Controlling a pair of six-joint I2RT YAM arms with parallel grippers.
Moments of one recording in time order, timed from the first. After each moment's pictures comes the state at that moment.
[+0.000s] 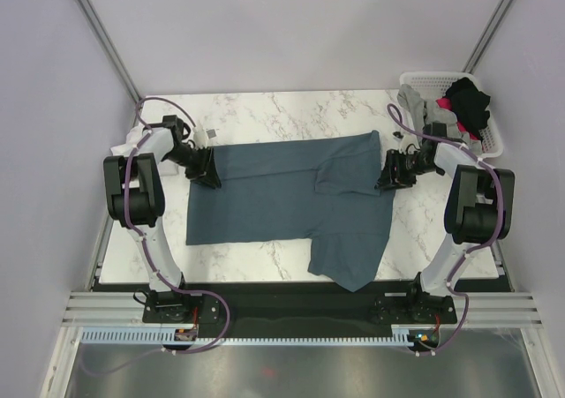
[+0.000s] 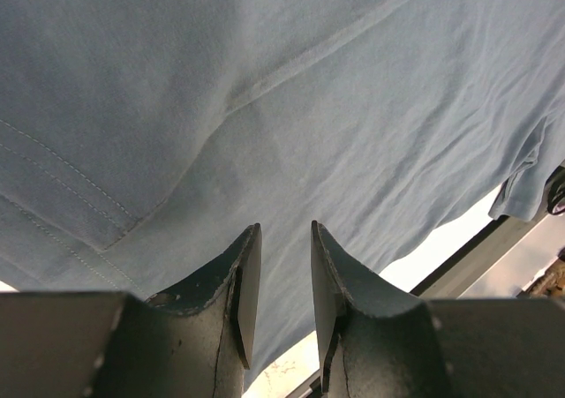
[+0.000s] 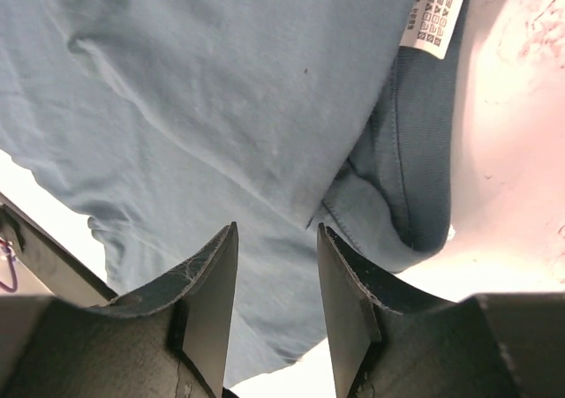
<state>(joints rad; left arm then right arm) 0.08 2.03 1.49 -0.95 0.61 0.26 -0.16 1.83 1.21 -0.70 -0.66 -0.16</state>
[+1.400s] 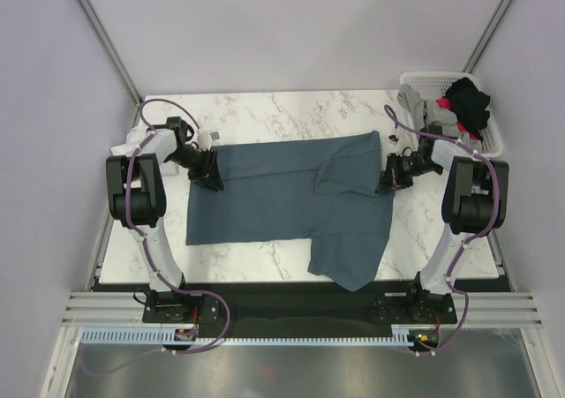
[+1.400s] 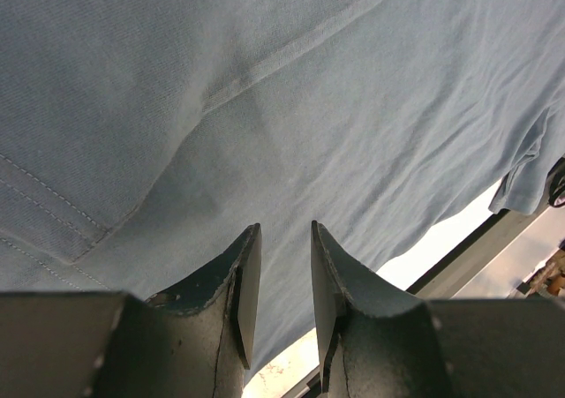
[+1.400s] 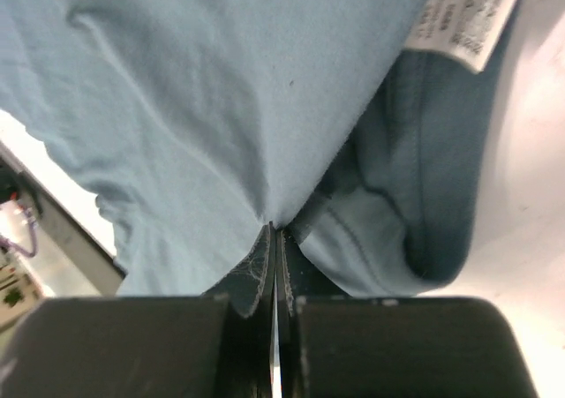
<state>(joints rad) 0.06 2.03 1.47 -0.95 0.61 0.26 -0.16 1.94 1.26 -0.76 -0.71 -0.23</state>
